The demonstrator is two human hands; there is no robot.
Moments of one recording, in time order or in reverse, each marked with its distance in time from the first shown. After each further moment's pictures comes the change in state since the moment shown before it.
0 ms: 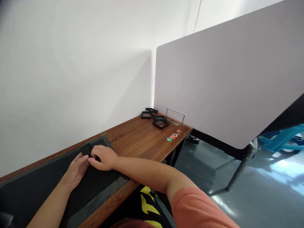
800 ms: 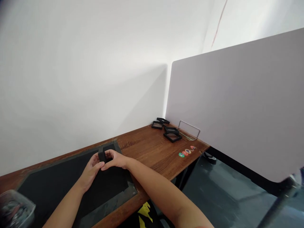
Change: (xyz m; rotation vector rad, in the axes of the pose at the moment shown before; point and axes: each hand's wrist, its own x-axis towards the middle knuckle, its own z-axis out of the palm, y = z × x) left_hand -0.001 -0.008 0.004 0.225 -0.048 0.189; right_hand 0.012 0.026 -0.003 0.811 -0.209 0.506
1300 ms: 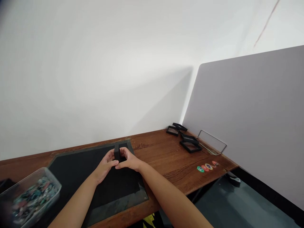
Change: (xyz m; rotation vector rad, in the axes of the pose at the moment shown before) left_hand -0.003 -0.001 -0.003 -0.037 -0.063 -0.004; right_hand -0.006 0.004 0.001 -0.037 0.001 -0.079
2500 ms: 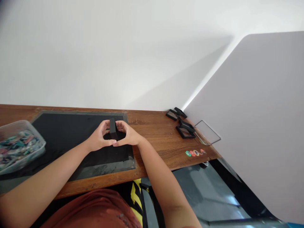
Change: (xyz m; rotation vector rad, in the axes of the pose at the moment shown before) left_hand -0.013 -0.009 0.014 0.228 -0.013 0.141; right_hand -0.027 -0.033 -0.016 -0.243 -0.176 0.022
